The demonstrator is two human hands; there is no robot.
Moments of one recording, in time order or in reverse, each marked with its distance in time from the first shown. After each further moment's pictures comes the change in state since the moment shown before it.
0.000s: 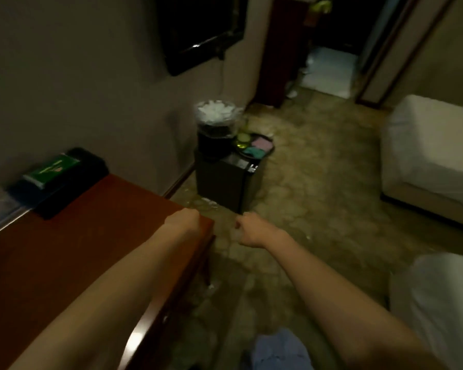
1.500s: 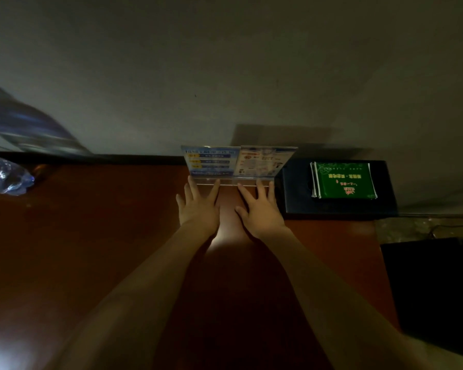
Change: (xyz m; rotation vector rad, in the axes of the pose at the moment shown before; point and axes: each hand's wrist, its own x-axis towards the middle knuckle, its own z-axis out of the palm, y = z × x) left_hand 0.003 -0.514 0.057 -0.468 0.207 -1.111; right_hand 0.359 -0.502 0.147 -0.273 -0.309 -0.682
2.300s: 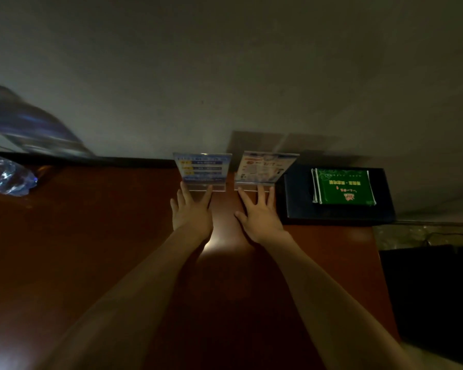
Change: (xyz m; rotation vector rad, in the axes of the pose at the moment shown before) left_hand -0.003 -0.017 -0.002 -0.069 0.001 -0.041; right_hand 0.001 -0.008 0.001 -0.015 -0.027 0.029
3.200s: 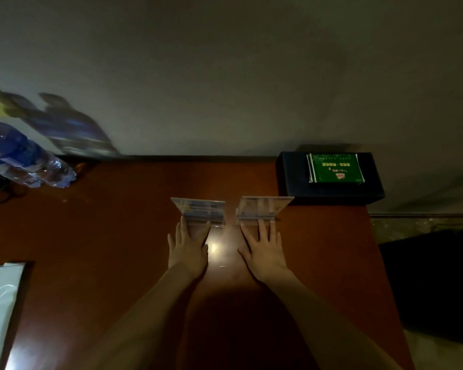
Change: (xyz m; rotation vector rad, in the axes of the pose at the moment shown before) left_hand -0.105 -0.057 0.050 -0.036 -0.055 0.054; right_hand -0.108 0.006 0.070 -0.180 -0.026 -0.040
